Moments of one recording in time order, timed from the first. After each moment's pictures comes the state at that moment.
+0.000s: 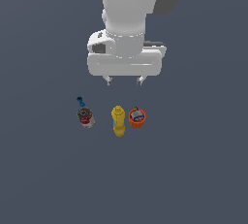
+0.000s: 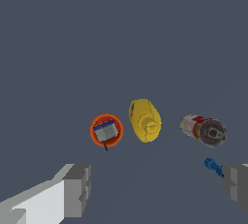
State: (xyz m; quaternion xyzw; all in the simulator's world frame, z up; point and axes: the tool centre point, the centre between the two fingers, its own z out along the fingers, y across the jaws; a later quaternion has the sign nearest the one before) arm 0.007 0.002 0.326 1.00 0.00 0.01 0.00
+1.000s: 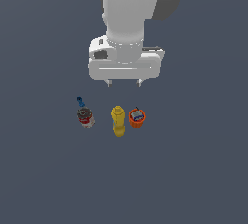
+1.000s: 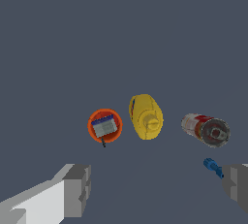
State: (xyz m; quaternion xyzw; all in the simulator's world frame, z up) arm 0.003 0.001 0.313 1.00 0.02 -0.01 0.01
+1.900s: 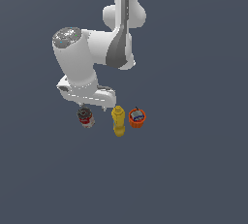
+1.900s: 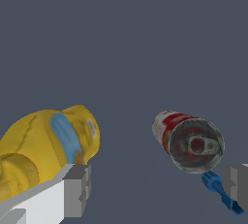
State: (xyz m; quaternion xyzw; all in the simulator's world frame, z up) arm 0.002 -0.128 0.184 0.99 -0.11 0.00 -0.01
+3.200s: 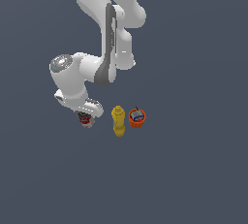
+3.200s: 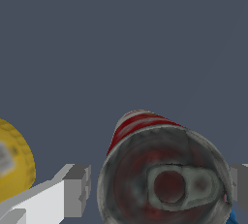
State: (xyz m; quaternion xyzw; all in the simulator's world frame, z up) arm -0.022 -0.190 0.095 0.99 -0.17 0.00 0.00
